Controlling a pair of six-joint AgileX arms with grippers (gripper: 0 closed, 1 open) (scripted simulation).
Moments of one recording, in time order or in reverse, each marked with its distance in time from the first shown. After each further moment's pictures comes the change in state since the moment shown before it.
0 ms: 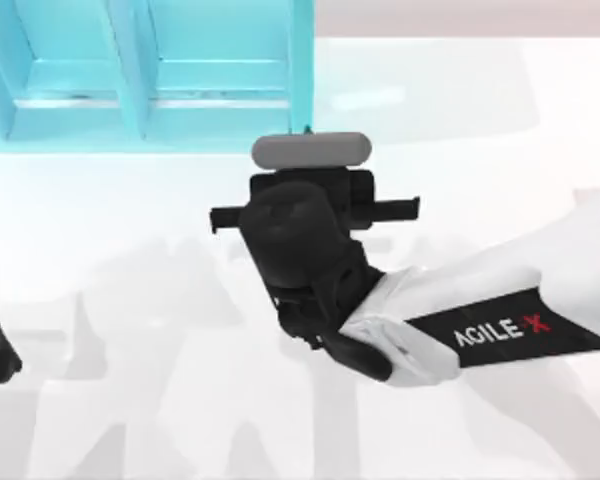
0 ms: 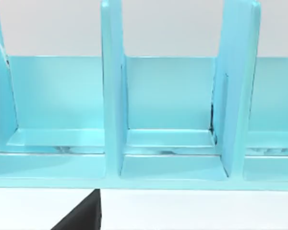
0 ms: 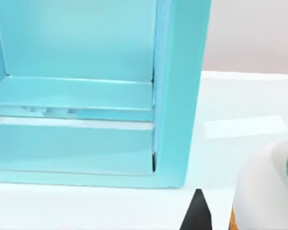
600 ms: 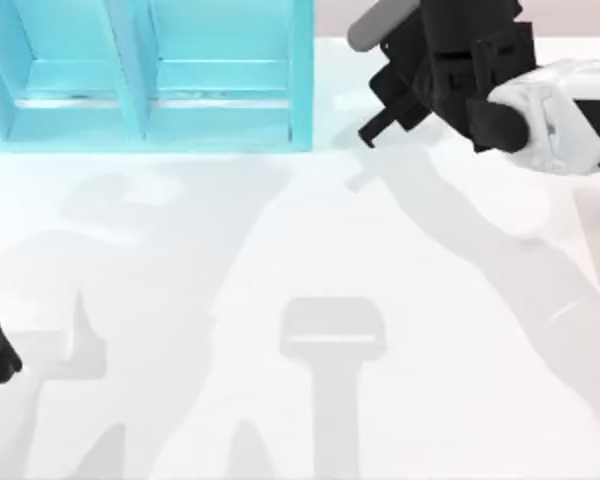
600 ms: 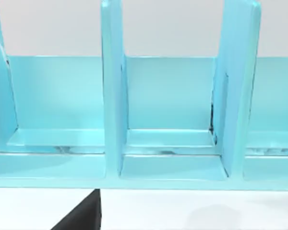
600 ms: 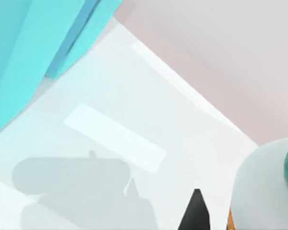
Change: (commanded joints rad) left arm 0.000 0.000 0.000 0.000 0.000 0.000; right arm -0.423 -0.123 0.232 -0.524 -0.588 -0.691
